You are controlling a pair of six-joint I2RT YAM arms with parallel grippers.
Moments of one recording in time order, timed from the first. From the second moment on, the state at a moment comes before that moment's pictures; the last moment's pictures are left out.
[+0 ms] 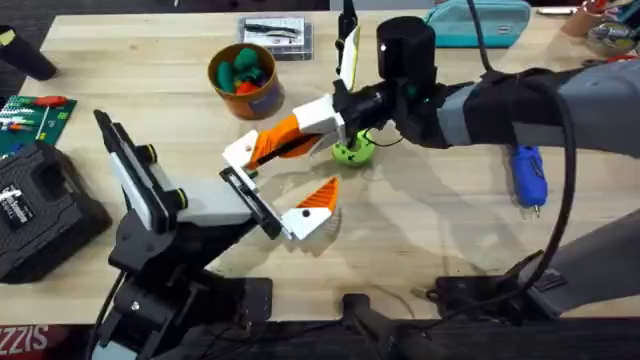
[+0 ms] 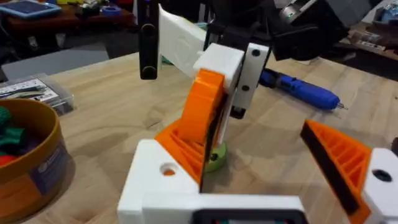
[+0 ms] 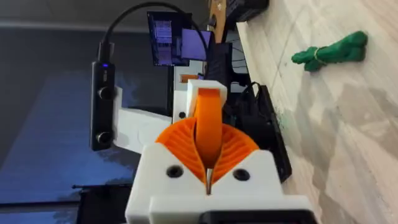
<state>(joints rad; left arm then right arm) -0.37 0.00 0.01 -0.05 0.50 -0.08 0.55 1.78 0.88 0.53 -1.32 1.11</state>
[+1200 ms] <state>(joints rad) -0.35 0.00 0.01 -0.05 0.60 -0.10 0.57 1.81 0.90 0.51 -1.35 1.12</state>
